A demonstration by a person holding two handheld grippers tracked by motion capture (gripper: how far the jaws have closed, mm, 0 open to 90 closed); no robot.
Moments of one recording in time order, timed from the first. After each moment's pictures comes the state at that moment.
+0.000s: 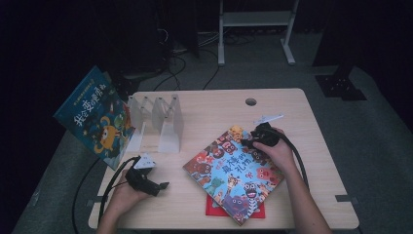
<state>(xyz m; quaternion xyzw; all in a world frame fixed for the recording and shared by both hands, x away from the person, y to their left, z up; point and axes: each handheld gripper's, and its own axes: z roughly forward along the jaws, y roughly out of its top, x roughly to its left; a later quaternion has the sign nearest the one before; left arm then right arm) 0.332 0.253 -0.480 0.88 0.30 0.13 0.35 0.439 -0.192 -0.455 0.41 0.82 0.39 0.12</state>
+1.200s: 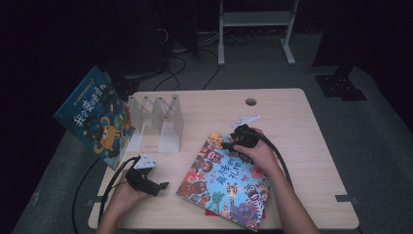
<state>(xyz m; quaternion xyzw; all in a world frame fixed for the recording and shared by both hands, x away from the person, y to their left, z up) 0.332 0.253 -0.480 0.88 0.30 0.13 0.35 0.436 -0.127 -0.451 0.35 0.85 0.39 0.10</state>
